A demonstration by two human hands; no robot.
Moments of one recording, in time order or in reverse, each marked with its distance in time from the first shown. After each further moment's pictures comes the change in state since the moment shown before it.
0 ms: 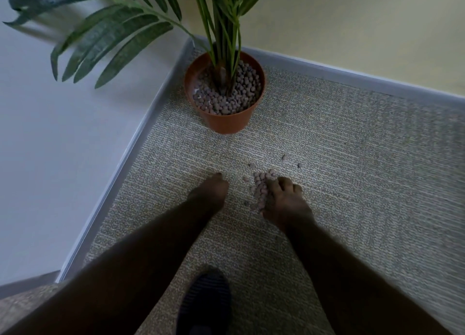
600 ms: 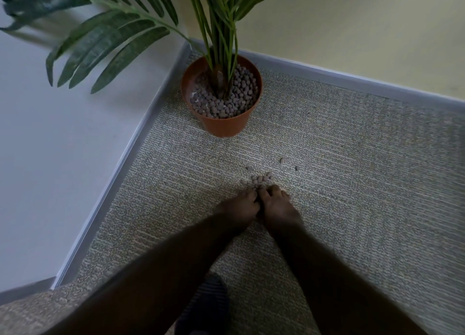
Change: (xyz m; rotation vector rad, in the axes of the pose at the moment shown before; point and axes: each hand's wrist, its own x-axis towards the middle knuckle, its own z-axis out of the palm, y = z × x) left_hand -0.003 0.058 0.023 0.090 -0.009 0.324; right_hand -0.003 -0.019 0.006 0.035 0.000 -0.081
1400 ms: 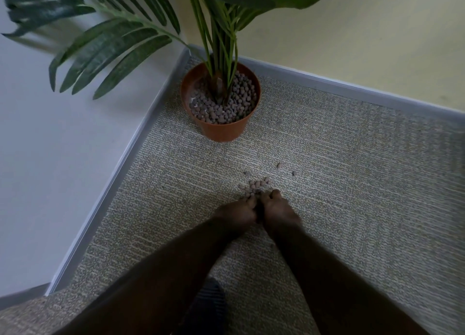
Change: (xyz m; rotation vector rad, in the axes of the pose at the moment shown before) left_hand 0.007 -0.001 0.001 -0.107 -0.021 0.041; right_hand 0.002 -0.002 -0.014 0.001 -0.059 0.070
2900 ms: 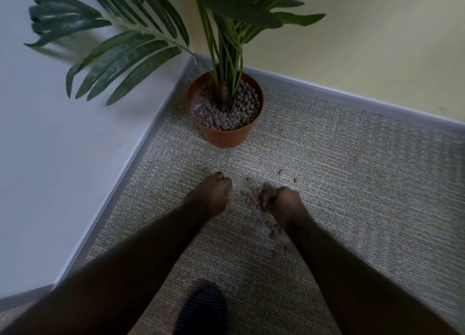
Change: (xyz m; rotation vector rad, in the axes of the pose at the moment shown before) left_hand -0.040 -0.050 -0.063 -0.151 0.373 -0.197; right_hand 0.010 -0.002 -0.043 0.238 0.043 0.054
